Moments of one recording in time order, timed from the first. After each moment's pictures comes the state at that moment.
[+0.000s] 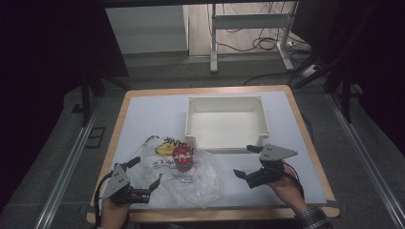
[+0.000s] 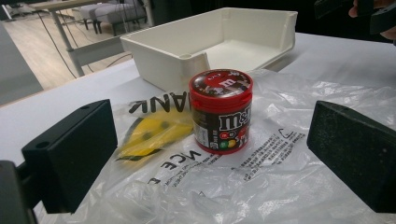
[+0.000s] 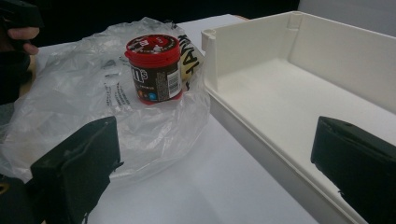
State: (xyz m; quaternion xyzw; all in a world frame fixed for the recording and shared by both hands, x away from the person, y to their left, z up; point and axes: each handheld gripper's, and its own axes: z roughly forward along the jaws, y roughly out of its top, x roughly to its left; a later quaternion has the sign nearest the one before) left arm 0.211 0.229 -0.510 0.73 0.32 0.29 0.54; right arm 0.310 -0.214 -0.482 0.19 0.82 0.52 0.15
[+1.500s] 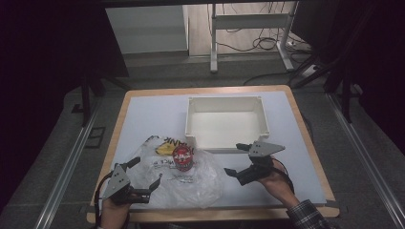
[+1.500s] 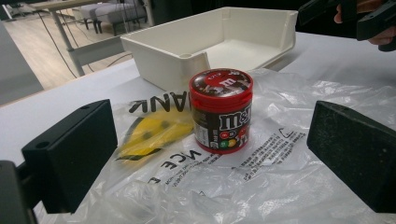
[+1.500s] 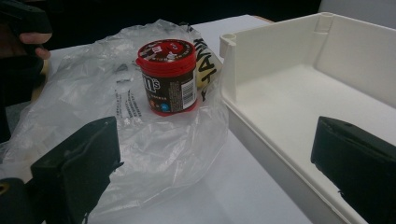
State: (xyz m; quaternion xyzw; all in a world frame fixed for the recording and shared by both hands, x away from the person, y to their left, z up) left arm 0.211 0.229 -0.511 0.73 0.32 0.29 0.54; right arm 0.322 -0.188 -0.485 0.17 0.82 0.53 0.12
